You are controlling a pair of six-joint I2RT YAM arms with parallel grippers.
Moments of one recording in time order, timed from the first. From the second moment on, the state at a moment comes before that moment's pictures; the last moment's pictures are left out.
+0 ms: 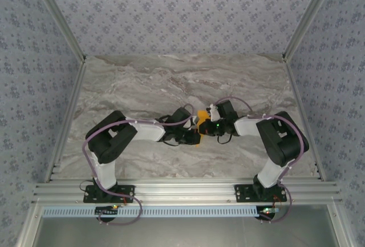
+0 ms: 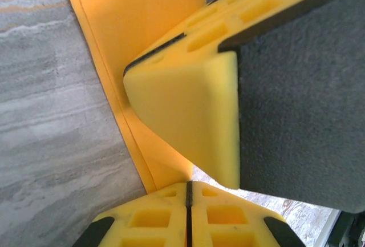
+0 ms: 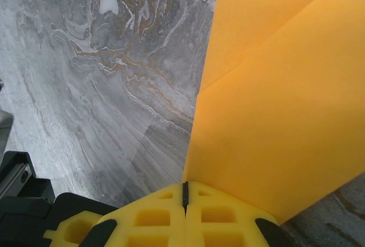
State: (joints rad) left arm -0.89 1.88 0.93 0.05 0.42 -0.73; right arm 0.44 1.70 0.67 0.07 -0.58 0.51
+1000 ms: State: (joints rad) left arm -0.89 1.89 0.95 0.05 0.41 -0.73; right arm 0.17 1.88 0.90 0.02 -0.67 0.40
